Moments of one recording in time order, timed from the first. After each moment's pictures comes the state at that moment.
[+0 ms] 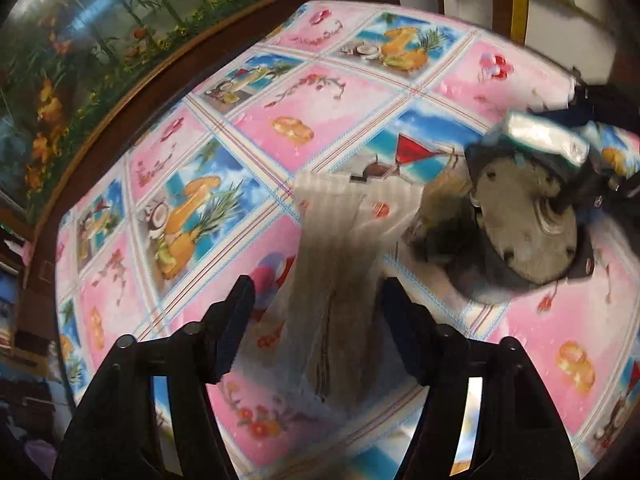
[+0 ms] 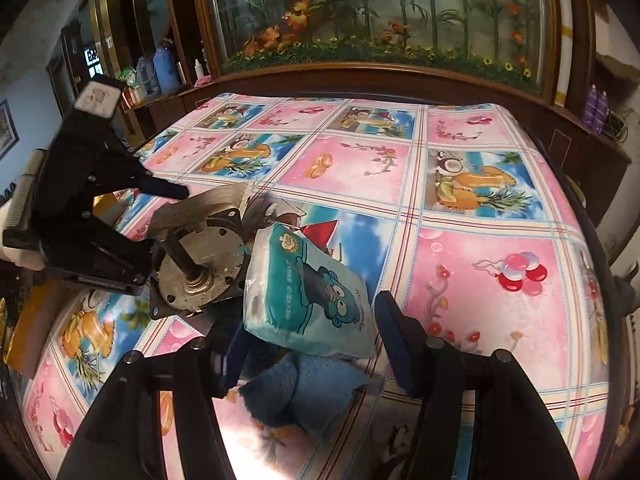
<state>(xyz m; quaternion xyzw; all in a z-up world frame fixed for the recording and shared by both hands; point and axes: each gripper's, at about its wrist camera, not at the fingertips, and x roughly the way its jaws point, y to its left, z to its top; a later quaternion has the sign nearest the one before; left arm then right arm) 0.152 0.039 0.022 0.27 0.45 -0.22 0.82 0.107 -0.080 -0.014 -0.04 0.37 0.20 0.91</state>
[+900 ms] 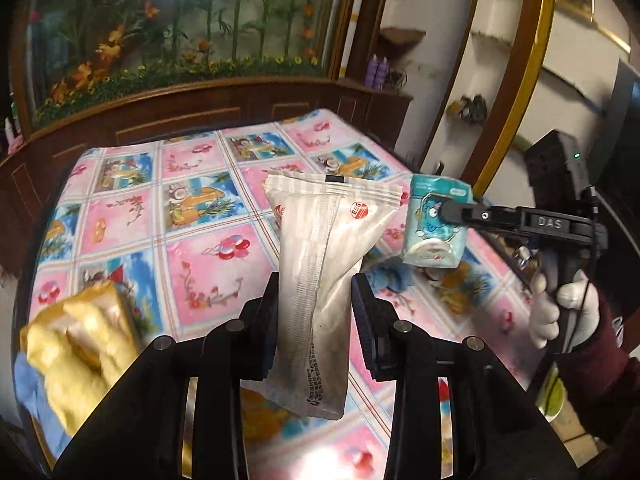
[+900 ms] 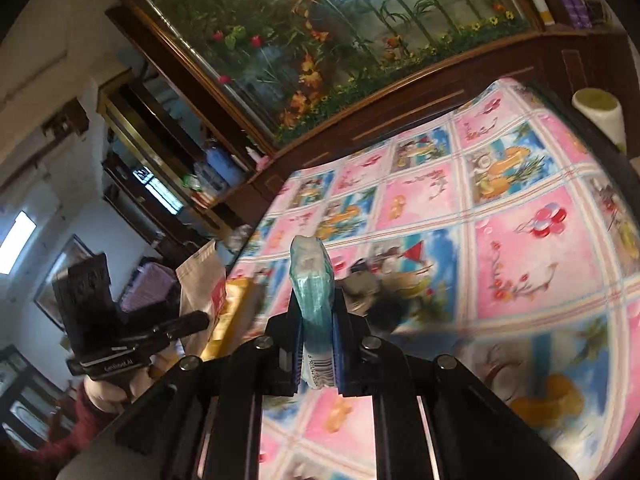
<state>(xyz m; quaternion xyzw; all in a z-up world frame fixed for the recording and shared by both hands) -0.011 0.107 0.141 0.00 0.36 -0.25 0.90 0.041 -0.119 0.056 0.22 0.33 0.31 0.86</state>
